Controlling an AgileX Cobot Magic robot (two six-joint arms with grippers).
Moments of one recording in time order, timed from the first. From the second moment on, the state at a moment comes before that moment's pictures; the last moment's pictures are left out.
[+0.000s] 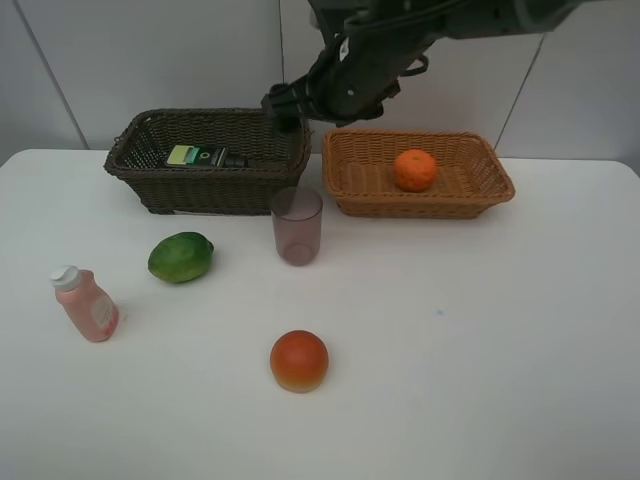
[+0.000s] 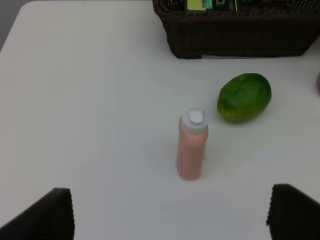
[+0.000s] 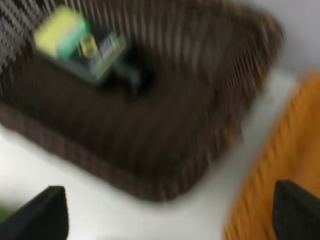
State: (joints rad) left arm 0.02 -0.01 -0.51 0.02 1.07 -0.04; right arm 0.61 1.96 -1.58 -0.11 0.61 0.19
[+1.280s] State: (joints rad) left arm 0.02 -0.01 -0.51 0.02 1.07 -0.04; right arm 0.86 1.80 -1.20 -0.06 0.95 -0.71
